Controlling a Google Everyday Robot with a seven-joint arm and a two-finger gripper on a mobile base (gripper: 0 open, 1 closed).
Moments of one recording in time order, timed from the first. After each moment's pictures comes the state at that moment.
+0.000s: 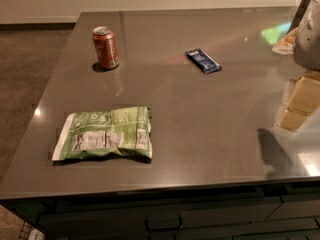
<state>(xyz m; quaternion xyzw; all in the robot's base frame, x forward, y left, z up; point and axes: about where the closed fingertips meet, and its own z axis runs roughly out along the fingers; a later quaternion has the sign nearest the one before) 0.438 -0.217 0.976 -0.60 0.78 -0.03 0.16</state>
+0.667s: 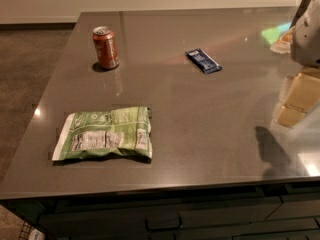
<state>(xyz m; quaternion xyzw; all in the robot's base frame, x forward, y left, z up) 0.444 -0.214 0.976 -0.60 0.78 -0.03 0.16</state>
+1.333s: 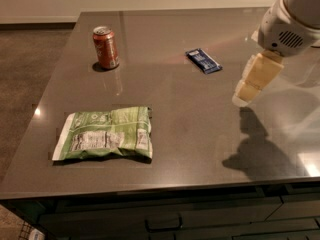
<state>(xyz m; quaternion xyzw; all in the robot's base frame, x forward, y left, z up) 0.509 -0.189 0.968 -0.54 0.81 -0.01 0.20</state>
